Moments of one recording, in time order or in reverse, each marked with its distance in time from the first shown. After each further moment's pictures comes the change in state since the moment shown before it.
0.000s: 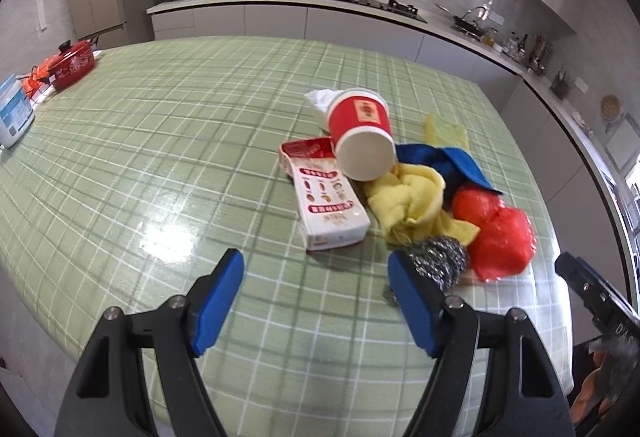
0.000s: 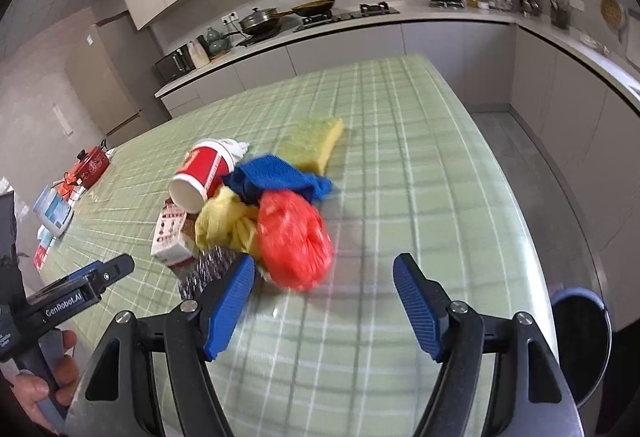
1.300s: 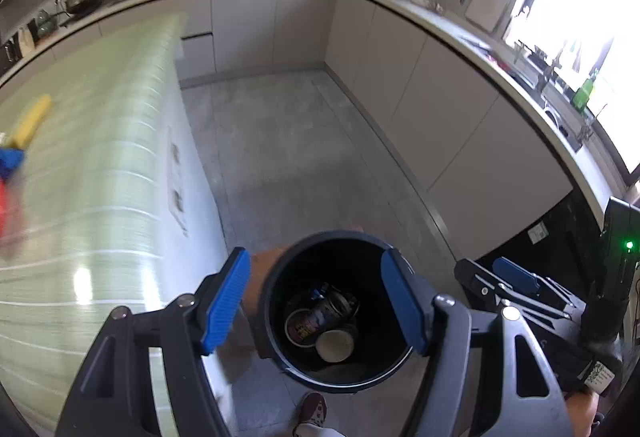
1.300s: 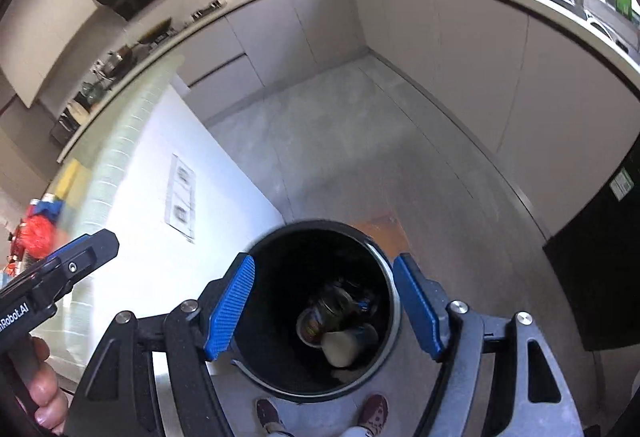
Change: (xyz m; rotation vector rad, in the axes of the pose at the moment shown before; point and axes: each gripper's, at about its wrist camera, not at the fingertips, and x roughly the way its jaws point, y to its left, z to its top) left arm -0.013 -0.417 -0.132 0.412 0.101 -0.338; right arm -0.125 -0.413 -0.113 0.343 0.046 -0.234
